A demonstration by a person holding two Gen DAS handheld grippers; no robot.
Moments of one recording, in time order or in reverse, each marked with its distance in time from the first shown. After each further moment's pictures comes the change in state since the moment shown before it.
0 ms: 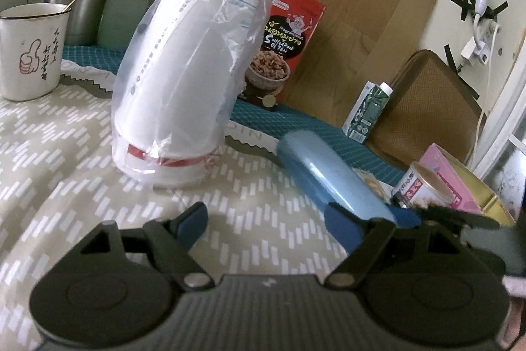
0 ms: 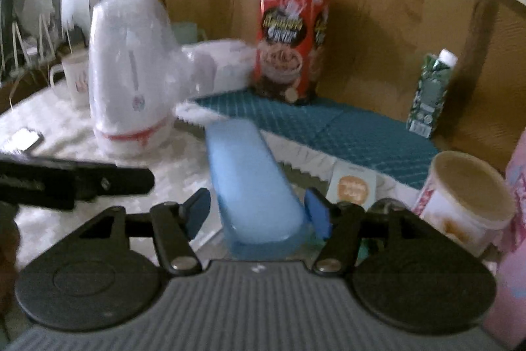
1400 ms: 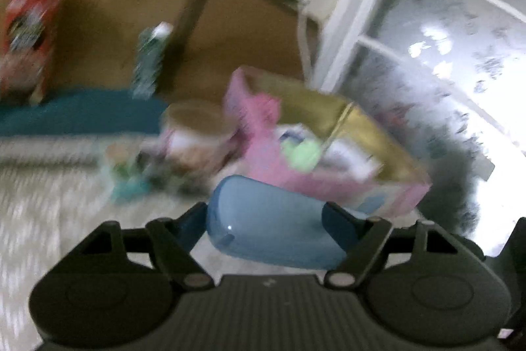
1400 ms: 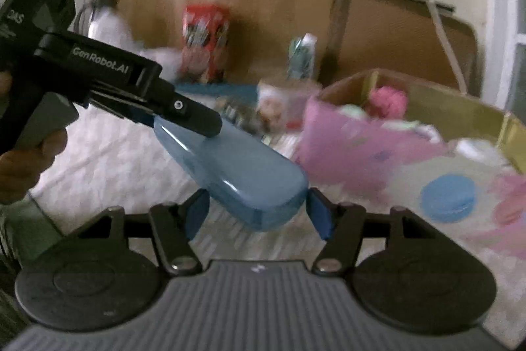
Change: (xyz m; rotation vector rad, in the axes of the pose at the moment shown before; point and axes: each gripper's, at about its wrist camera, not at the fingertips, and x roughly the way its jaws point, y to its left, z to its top) left arm 0.009 -0.195 -0.017 0.352 0.200 -0.448; right arm -0.188 -0.040 -0.122 0.124 -0.190 -0.235
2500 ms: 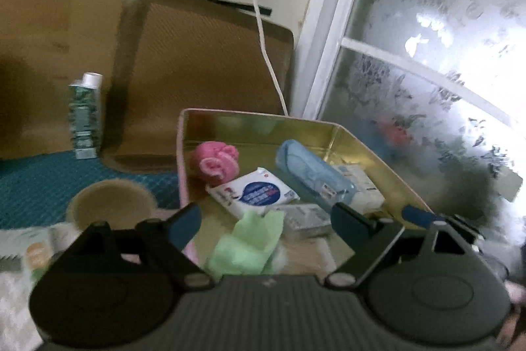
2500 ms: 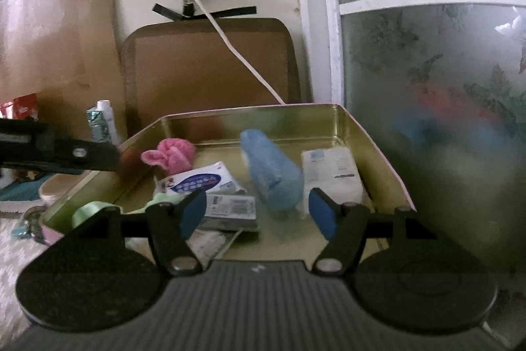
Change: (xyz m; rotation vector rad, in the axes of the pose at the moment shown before) left arm 0.082 -0.056 0.045 0.098 -0.042 0.050; right arm 0.015 -0.139 0.024 0.293 -0.051 -0.437
